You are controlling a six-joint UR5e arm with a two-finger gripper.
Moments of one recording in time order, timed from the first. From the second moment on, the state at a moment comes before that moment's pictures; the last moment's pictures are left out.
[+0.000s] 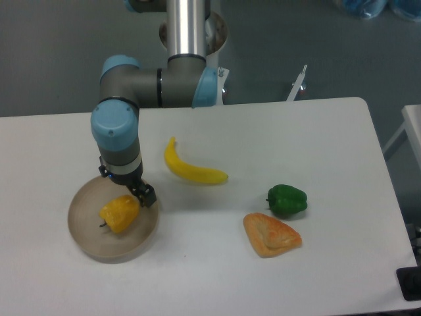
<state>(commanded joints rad) 1.85 -2.09 -1.44 -1.18 1.51 0.72</state>
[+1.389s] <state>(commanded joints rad) 1.81 -2.16 -1.37 -1.13 1.52 0.66</state>
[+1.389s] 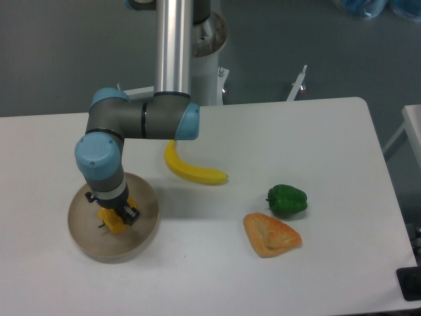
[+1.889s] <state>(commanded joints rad) 1.93 -2.01 -1.31 -1.24 1.52 0.77</state>
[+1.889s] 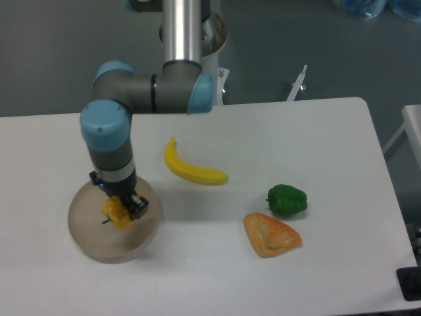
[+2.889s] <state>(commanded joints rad) 2.37 -2.01 -1.21 -1.51 1.61 1.42</state>
